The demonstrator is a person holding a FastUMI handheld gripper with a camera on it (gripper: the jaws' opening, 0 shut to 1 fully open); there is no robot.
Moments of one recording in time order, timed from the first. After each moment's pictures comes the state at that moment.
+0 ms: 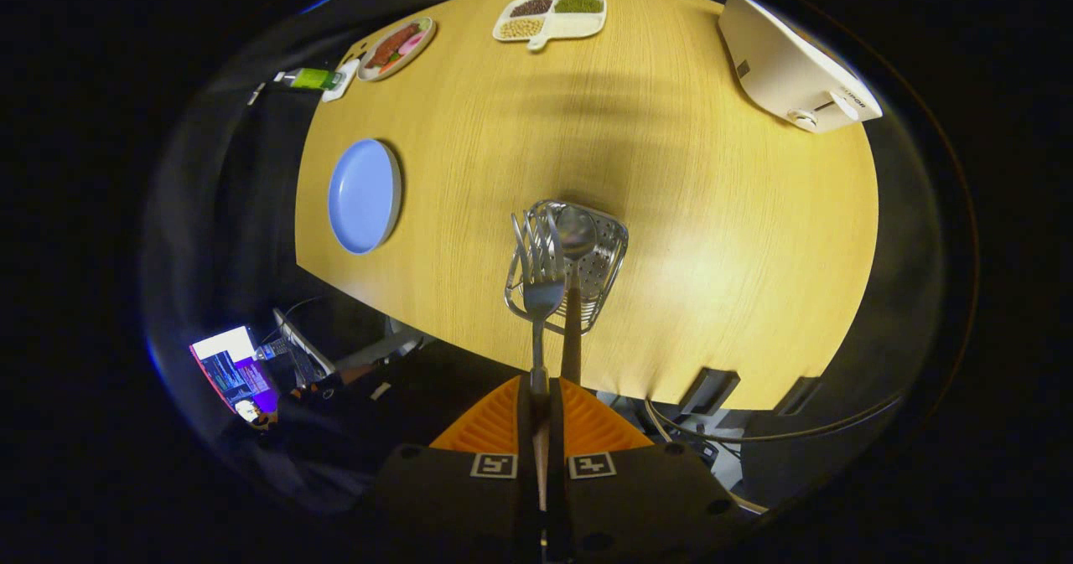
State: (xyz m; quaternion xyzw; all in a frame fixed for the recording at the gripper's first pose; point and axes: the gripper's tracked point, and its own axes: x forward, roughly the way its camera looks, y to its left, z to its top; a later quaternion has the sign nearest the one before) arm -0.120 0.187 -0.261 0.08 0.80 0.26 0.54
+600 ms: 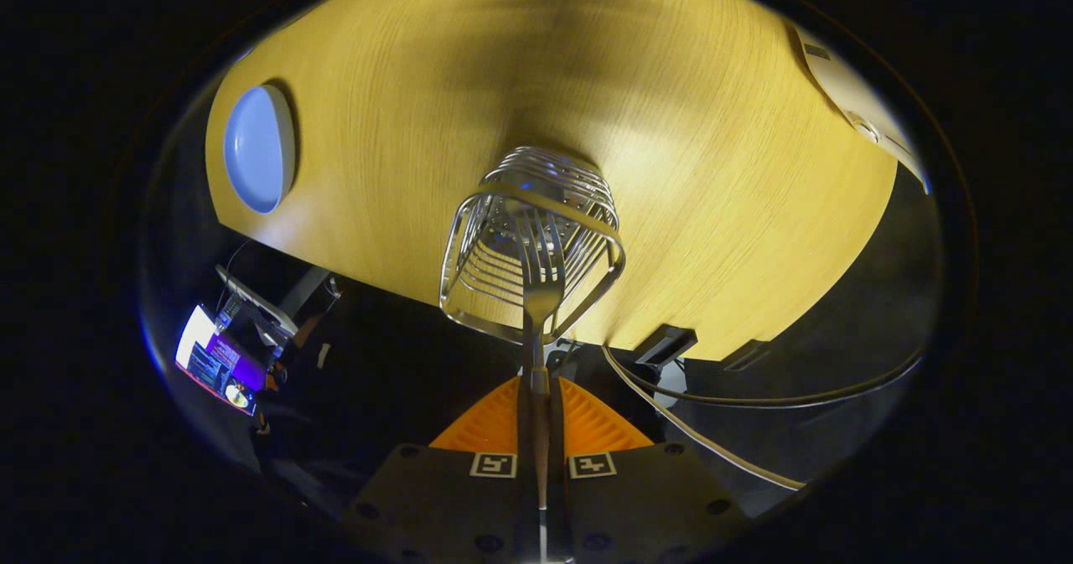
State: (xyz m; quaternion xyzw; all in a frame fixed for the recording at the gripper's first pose) arm -0.105 0.182 -0.298 -0.07 0.91 0.19 0.37
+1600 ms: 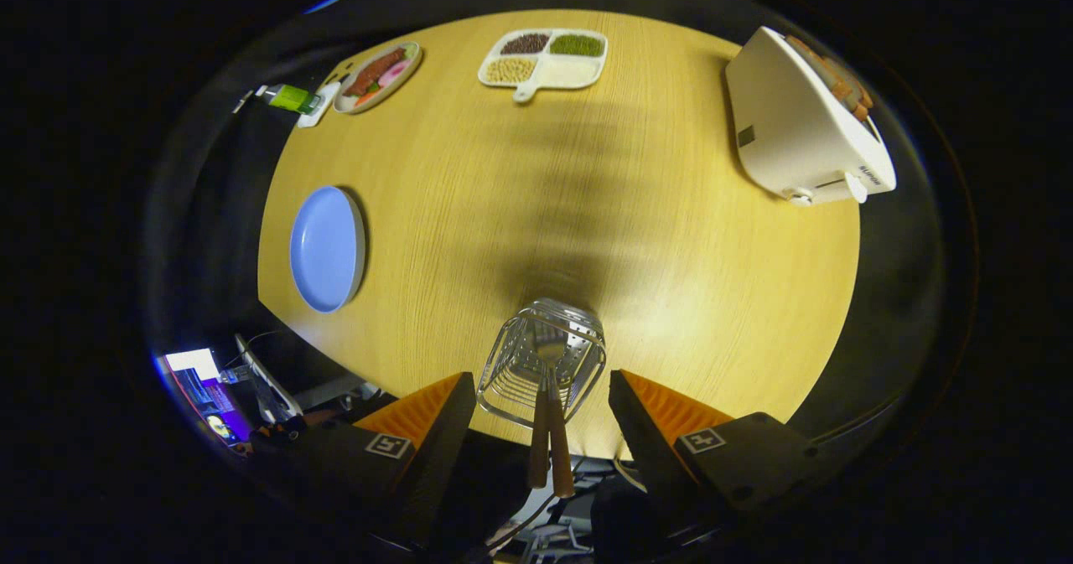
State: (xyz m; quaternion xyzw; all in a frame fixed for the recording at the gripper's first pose) arm -0.033 0.208 -0.290 0.05 0.68 0.22 0.70
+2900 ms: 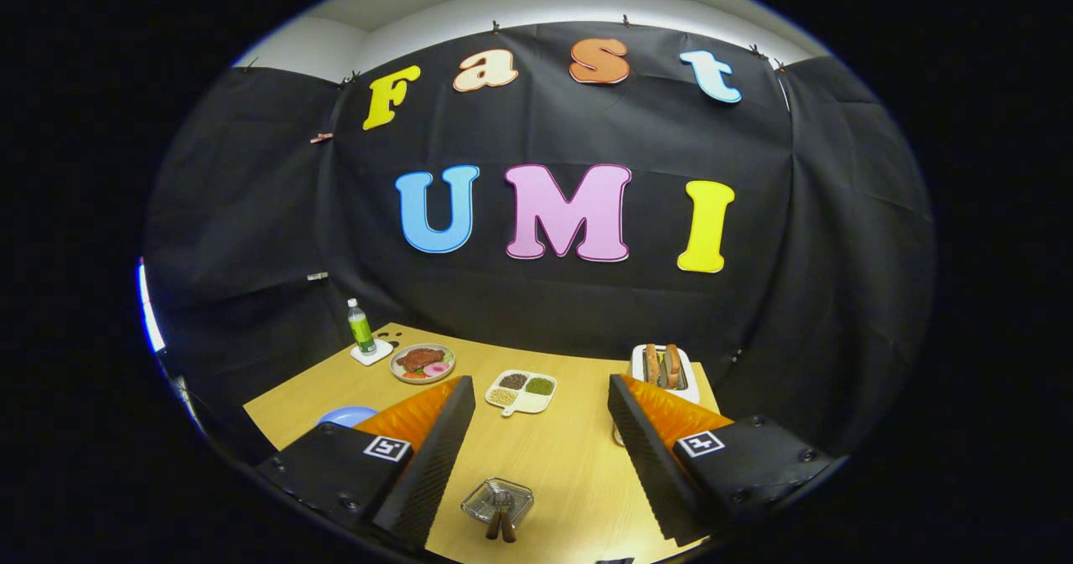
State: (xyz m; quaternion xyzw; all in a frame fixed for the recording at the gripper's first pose) arm -0.016 0.103 -0.057 0.10 0.13 0.17 0.97
